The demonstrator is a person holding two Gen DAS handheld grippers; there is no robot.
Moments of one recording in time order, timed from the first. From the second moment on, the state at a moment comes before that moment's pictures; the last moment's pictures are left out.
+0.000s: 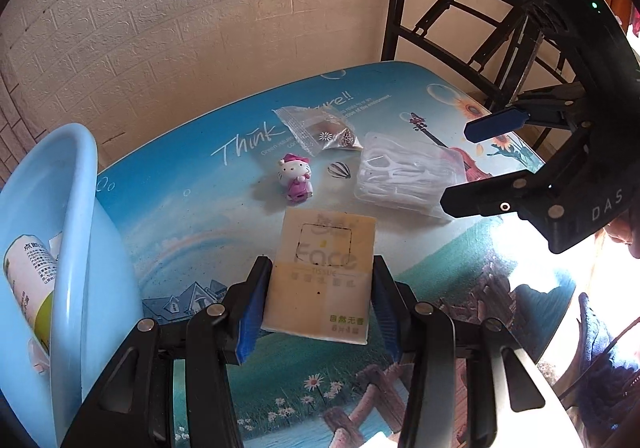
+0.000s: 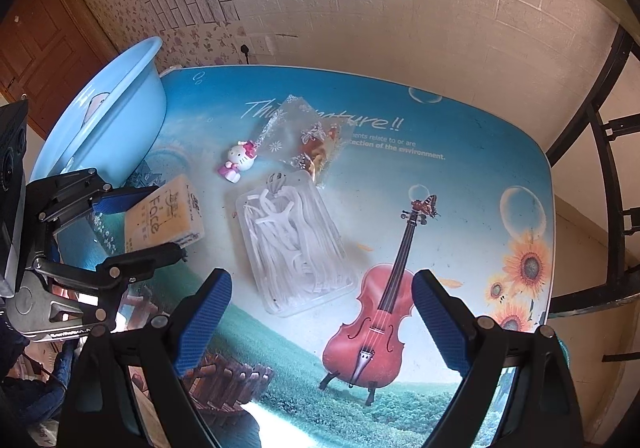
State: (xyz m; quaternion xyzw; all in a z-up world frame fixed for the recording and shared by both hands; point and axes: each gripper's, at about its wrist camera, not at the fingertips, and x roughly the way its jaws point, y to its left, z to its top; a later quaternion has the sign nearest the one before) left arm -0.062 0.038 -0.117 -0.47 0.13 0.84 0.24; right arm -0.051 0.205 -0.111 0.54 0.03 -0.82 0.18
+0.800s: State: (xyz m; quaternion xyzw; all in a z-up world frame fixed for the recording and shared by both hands) left arm -0.068 0.042 -0.133 -0.47 0.12 0.84 0.24; right arm -0.065 0.173 -0.129 0.53 0.09 -0.81 0.21
